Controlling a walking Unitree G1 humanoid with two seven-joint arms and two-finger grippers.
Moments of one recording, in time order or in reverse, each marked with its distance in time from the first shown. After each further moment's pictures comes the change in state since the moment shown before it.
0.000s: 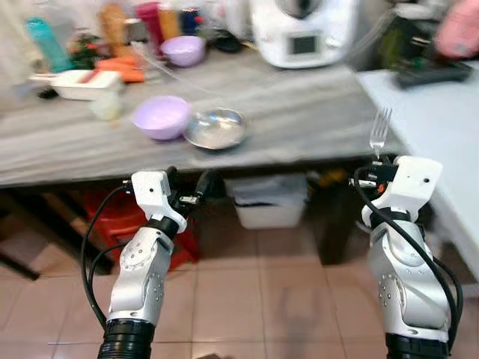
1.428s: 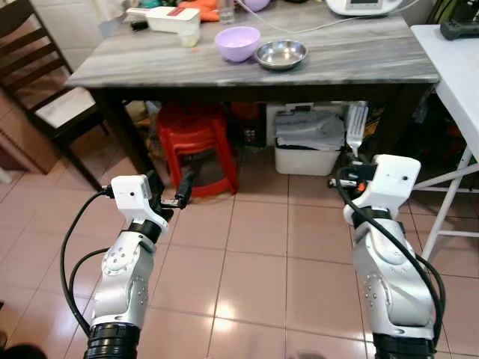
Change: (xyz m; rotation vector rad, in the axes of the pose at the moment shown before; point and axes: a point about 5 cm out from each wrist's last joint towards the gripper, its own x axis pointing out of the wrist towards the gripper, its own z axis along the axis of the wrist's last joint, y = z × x) left arm -0.007 0.018 0.002 0.024 0.002 0.054; right arm 0.000 0.015 0.001 0.012 -0.003 0.052
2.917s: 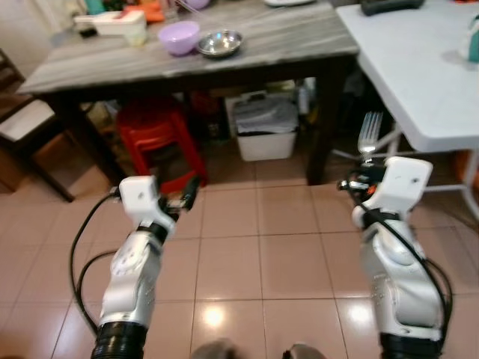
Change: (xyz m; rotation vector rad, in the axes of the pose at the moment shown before) left arm 0.004 -0.002 -0.009 -0.010 0.038 0.031; right arm 0.000 -0.011 -0.004 -0.014 0.035 -0.048
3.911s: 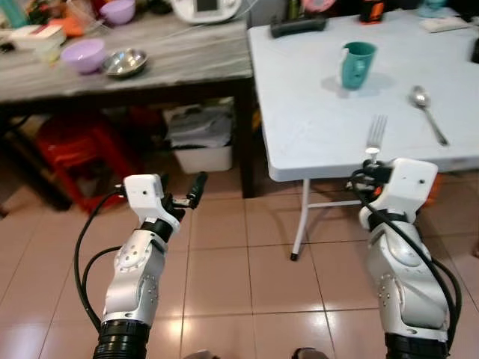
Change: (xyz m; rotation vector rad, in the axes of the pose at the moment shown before) left arm 0.002 -0.008 0.004 -0.020 -0.017 -0.044; right arm 0.000 -0.007 0.001 -0.009 0.006 -0.020
